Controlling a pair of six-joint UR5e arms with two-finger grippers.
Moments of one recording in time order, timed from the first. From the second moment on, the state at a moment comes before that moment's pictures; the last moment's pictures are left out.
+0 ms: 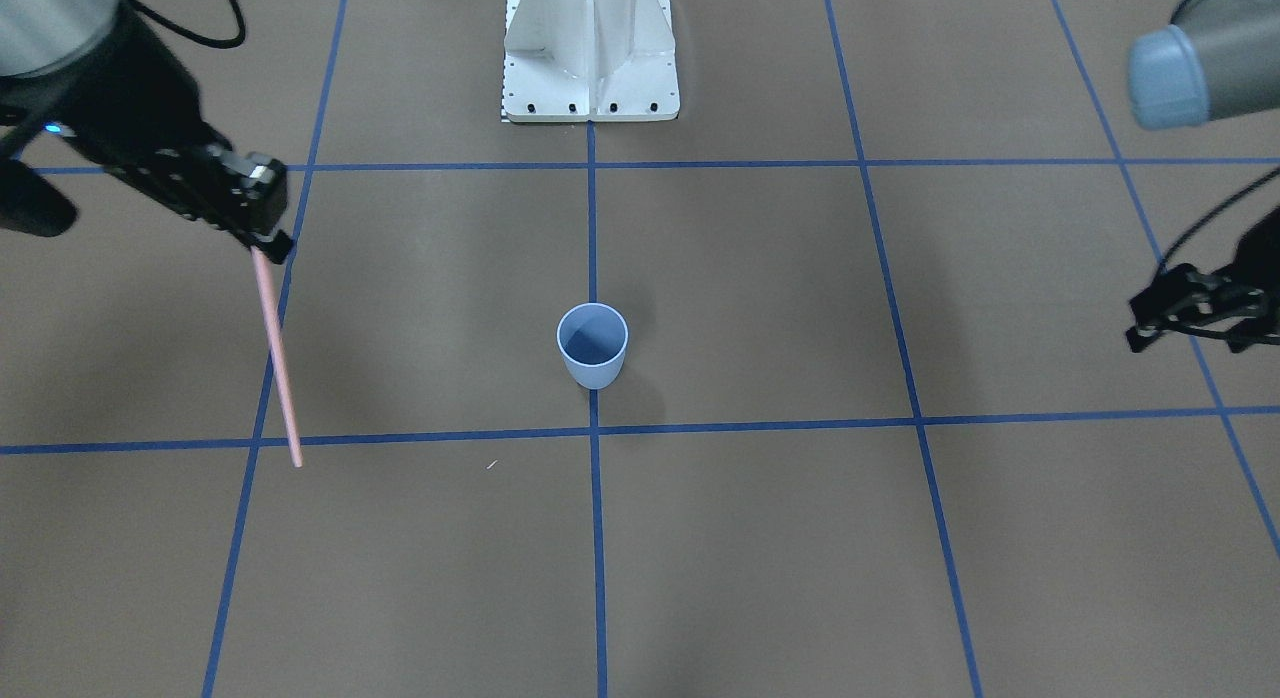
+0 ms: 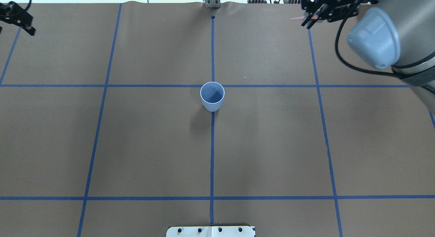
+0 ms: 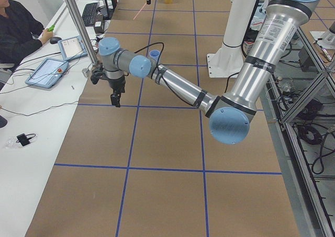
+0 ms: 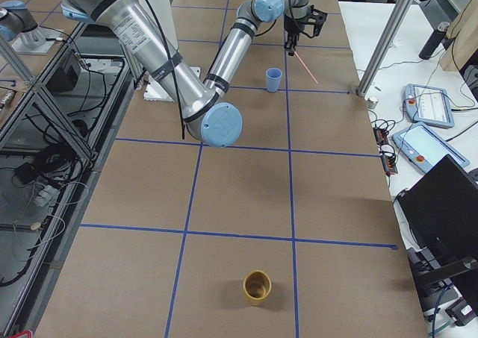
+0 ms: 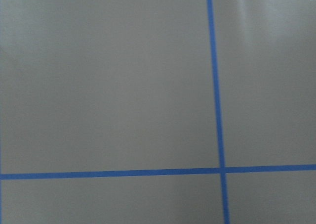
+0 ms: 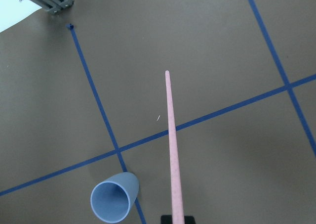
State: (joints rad) left arm -1.37 -1.95 -1.62 -1.43 -2.31 -0.23; right arm 1.00 -0.79 1.92 -1.97 2.25 1.27
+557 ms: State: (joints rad) left arm -1.45 -1.89 -1.54 -1.47 -2.32 -0.02; right arm 0.79 -0.71 1.92 -1.96 2.11 1.46
